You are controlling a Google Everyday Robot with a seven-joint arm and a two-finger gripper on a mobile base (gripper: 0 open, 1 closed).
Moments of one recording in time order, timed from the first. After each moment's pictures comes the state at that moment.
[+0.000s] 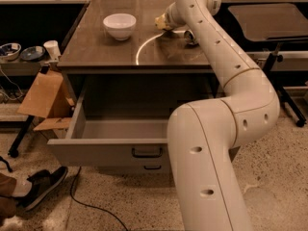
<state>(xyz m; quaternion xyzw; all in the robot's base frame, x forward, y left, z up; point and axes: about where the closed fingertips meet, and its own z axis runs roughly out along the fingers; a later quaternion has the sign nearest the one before) 0.968 -0.075 0.867 -0.22 0.85 0.04 0.49</state>
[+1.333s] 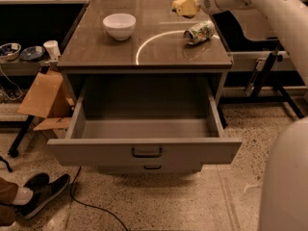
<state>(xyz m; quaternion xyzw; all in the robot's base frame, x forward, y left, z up) 0.834 -0.139 0.975 -0.28 0.80 0.09 0.53</state>
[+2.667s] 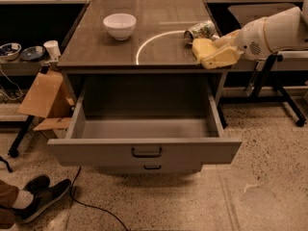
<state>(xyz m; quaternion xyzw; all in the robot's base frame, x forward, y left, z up) 0.655 -0.189 0.904 -0.46 0.76 0.17 0.42</state>
